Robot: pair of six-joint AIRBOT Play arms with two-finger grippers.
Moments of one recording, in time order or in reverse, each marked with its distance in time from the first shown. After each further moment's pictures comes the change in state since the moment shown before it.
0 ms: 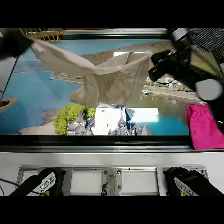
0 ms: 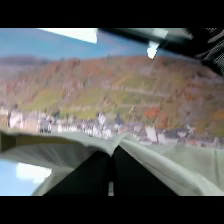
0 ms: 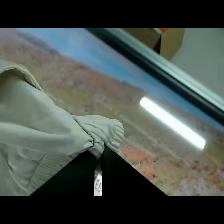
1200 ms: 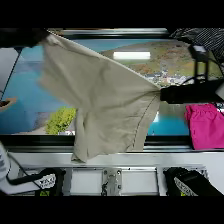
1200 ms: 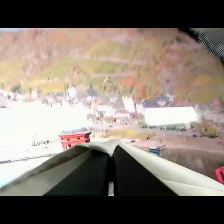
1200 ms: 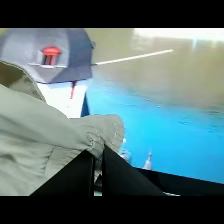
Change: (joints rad) left arm -0.142 -0.367 0.272 0.009 -0.113 -0.106; right arm -0.006 -0.058 0.112 -0.333 0.828 0.898
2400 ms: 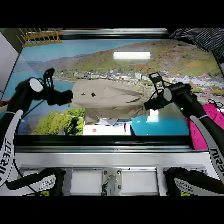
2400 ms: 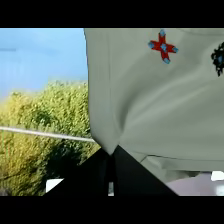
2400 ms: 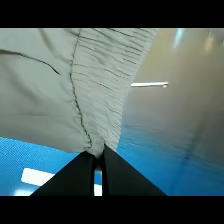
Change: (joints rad) left arm -0.057 0.115 -0.863 0.301 0.180 -0.015; right arm 0.034 -0.292 -0.264 -0.167 -0.345 -0.169
